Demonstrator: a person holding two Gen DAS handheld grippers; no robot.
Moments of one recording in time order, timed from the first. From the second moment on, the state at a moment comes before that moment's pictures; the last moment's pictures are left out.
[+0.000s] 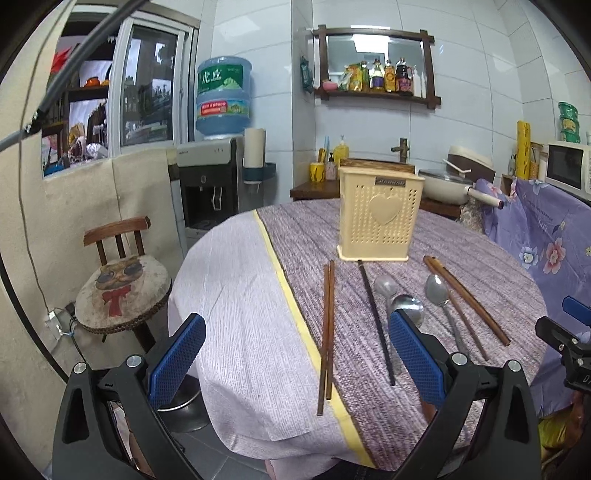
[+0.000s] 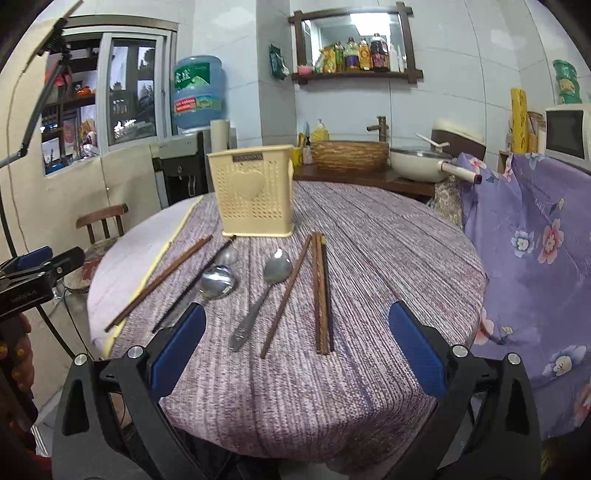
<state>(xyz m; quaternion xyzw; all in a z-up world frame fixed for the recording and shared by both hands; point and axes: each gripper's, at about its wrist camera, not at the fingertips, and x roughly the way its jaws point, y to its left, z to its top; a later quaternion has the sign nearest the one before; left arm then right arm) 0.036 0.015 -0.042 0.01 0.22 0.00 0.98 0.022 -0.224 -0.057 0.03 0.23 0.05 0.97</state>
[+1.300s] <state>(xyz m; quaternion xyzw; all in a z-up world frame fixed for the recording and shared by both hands) 0.222 0.026 -0.076 0.05 0.43 -0.01 0.90 0.236 -0.296 -0.091 0.02 0.44 -0.02 0.90</state>
